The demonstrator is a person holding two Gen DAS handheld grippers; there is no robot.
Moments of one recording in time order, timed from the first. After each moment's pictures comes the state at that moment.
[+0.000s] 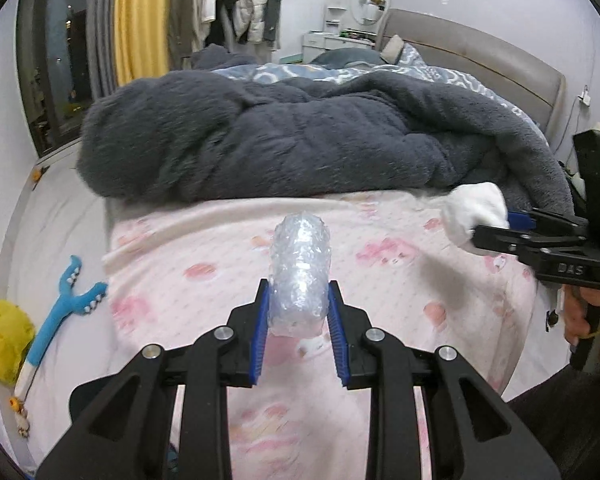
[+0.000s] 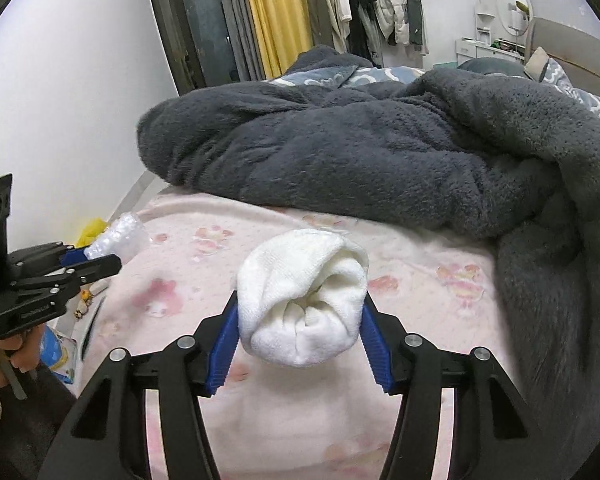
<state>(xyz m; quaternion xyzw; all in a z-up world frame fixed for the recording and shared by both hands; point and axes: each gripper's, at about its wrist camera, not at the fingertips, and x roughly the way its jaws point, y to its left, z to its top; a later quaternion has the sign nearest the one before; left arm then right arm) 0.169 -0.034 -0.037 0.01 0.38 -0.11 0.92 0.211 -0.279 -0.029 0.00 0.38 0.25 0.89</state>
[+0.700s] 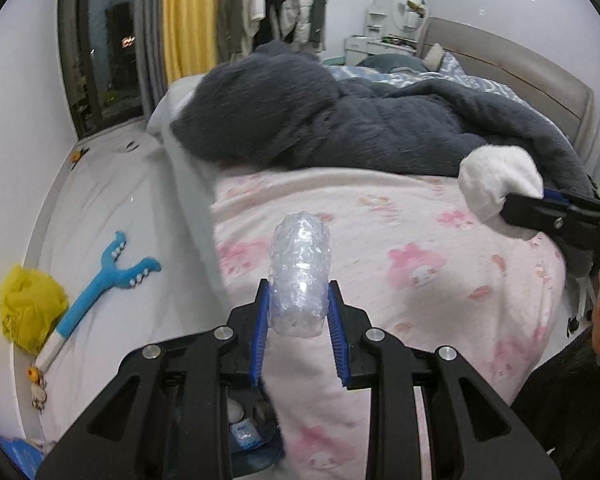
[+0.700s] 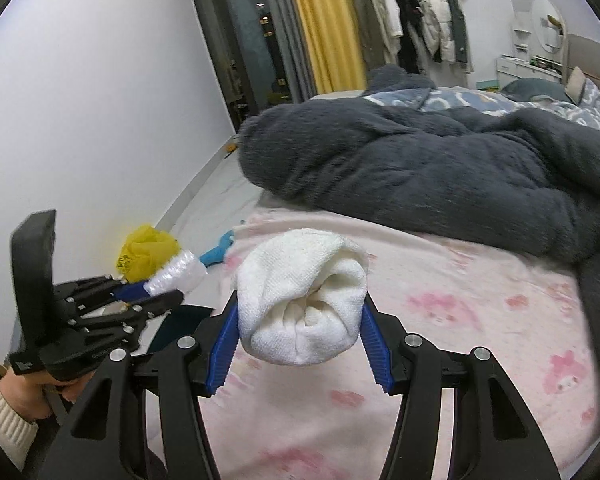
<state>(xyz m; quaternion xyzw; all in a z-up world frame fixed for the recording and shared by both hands) 0.121 0.059 -0.049 -0.01 0.38 -0.05 0.92 0.166 -0.155 0.001 0.00 0.35 0.32 0.88</state>
